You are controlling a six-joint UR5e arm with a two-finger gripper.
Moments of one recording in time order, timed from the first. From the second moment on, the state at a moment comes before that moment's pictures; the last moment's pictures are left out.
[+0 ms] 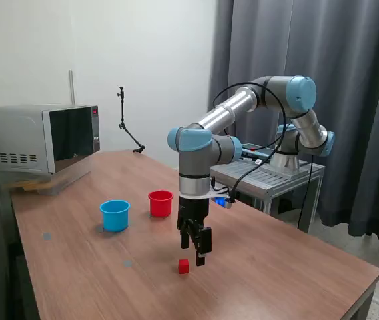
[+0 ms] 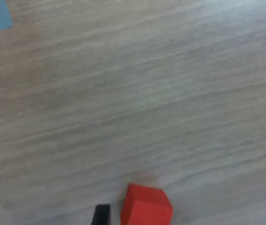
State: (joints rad) arm 0.08 -0.54 0.93 -2.04 -1.46 -2.74
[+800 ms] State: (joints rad) arm 0.08 -0.50 0.92 -2.04 -1.49 -2.69
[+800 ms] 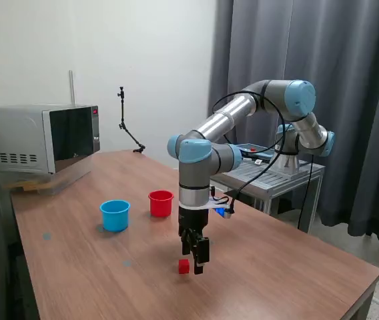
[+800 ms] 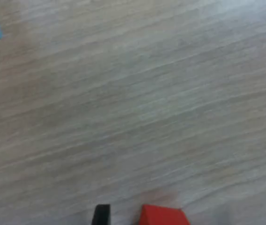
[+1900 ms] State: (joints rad) arm 0.08 -0.49 0.90 -2.04 -1.50 -2.69
